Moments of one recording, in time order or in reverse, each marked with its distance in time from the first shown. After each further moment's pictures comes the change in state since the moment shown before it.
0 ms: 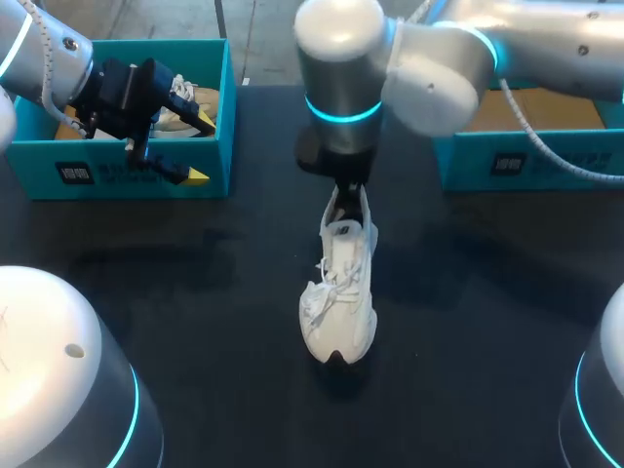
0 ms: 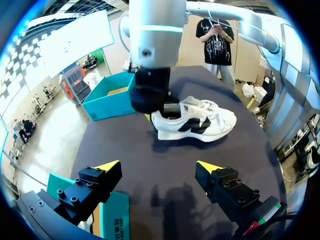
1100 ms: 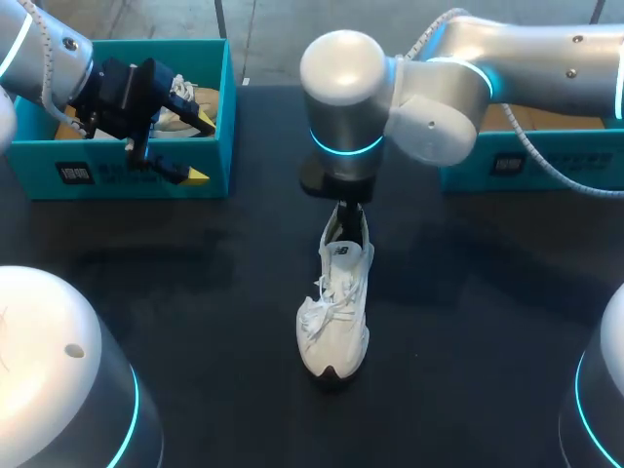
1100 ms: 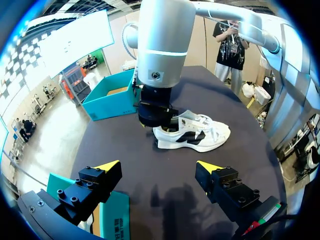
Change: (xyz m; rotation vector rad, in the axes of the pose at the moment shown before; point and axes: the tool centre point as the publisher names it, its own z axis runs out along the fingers) left arm 0.000 0.000 0.000 0.000 0.000 0.000; right arm 0.000 -0.003 0.062 -0.001 -0.047 -0.098
